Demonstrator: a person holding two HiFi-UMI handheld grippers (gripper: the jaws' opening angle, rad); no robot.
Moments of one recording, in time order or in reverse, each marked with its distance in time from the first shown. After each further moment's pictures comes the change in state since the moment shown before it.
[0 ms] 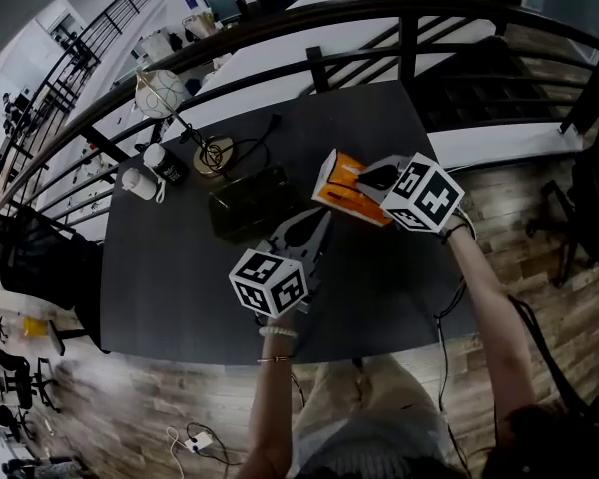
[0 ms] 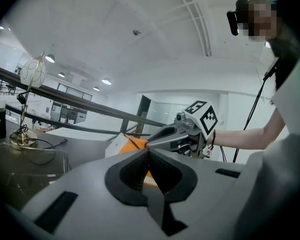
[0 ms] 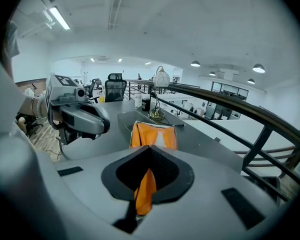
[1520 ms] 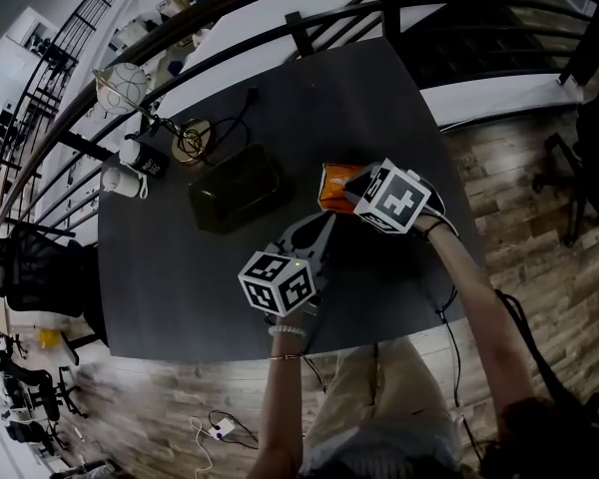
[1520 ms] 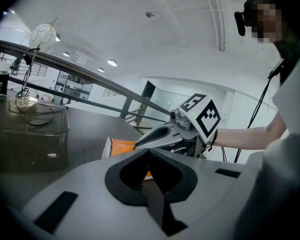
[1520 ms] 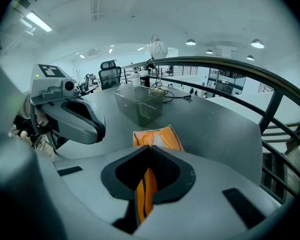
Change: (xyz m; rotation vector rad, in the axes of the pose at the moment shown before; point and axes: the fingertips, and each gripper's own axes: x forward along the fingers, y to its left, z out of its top) left arm 0.018 0.003 -0.088 -0.130 0.173 -0.007; right arm 0.066 0.032 -0.085 0.137 0.174 0.047
